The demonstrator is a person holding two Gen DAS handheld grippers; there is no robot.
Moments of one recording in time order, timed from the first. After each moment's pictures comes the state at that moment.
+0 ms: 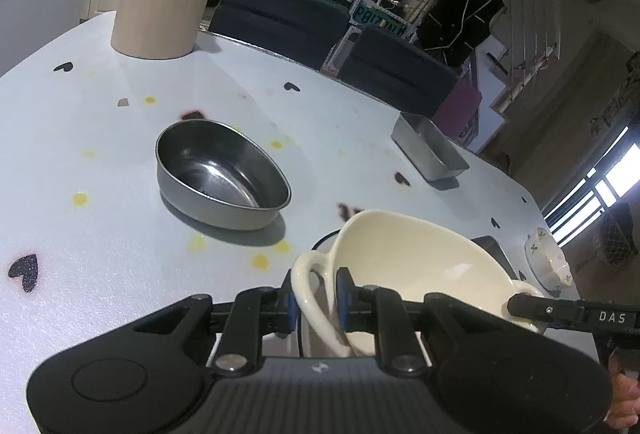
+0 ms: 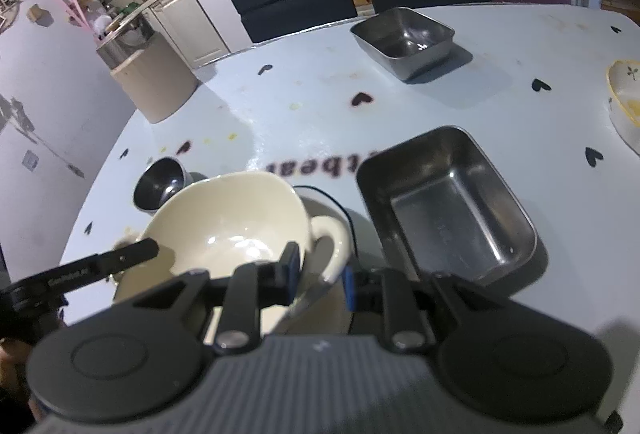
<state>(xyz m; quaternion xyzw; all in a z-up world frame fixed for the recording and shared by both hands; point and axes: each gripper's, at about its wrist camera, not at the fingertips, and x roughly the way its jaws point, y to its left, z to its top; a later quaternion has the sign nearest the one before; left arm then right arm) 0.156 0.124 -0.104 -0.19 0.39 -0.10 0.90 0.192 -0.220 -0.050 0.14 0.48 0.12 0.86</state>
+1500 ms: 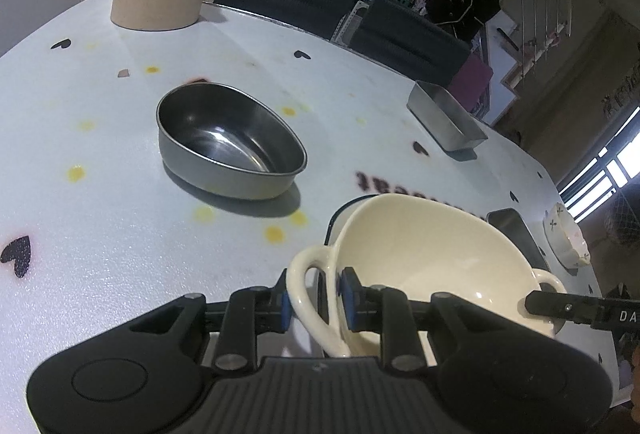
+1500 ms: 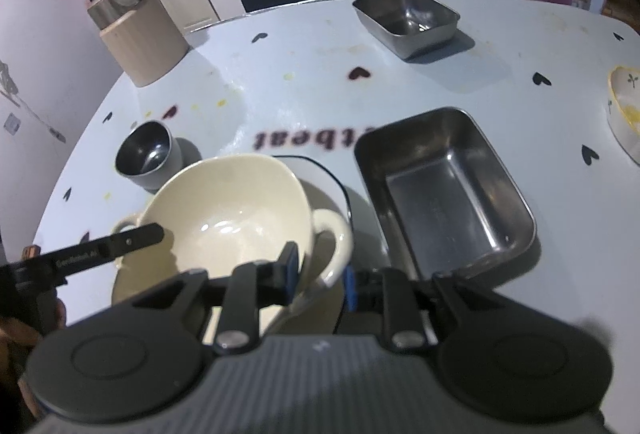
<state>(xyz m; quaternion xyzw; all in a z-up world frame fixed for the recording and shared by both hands) 0.164 0.120 -0.126 -0.17 0.43 -0.09 0.88 0.196 -0.210 -0.058 0.09 0.51 0.11 0.85</state>
